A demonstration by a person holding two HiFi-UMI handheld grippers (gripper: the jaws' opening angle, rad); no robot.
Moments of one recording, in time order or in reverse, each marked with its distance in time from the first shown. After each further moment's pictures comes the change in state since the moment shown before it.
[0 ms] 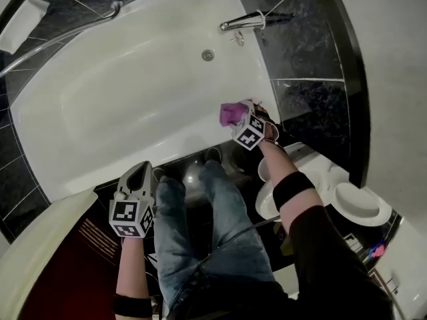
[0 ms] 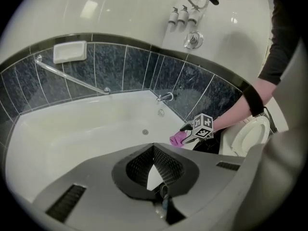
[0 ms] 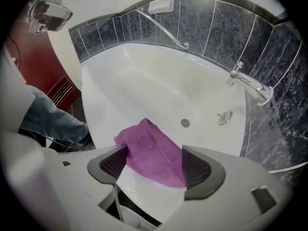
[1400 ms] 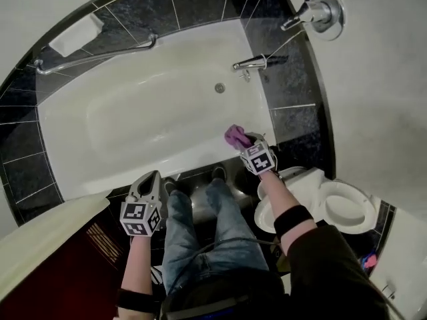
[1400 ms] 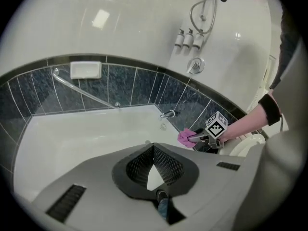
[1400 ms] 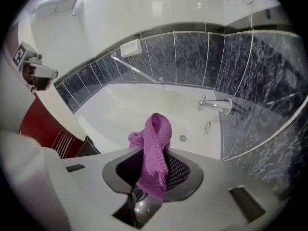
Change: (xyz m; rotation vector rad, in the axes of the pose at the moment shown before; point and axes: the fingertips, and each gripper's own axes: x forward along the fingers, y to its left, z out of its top) left arm -0.102 0.011 0.055 -0.087 -0.101 0.040; right arm -0.167 0.013 0.093 0.377 -0.259 -0.001
